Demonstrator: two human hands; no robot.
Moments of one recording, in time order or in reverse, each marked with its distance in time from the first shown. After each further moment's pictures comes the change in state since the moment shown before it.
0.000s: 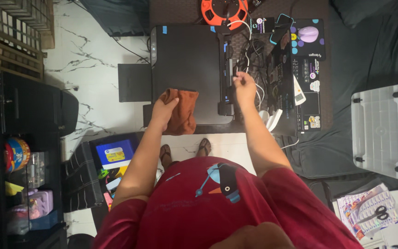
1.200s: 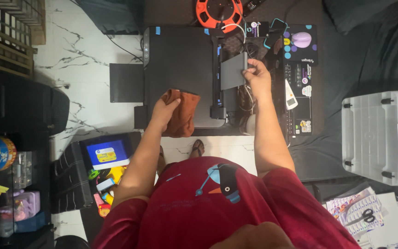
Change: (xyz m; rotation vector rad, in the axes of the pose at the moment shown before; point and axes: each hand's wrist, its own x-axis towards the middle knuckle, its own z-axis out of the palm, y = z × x) left_hand -0.003 0.010 0.032 -0.021 -0.047 -0.036; right_hand 0.062 -0.060 -0.069 0.211 -0.217 0.204
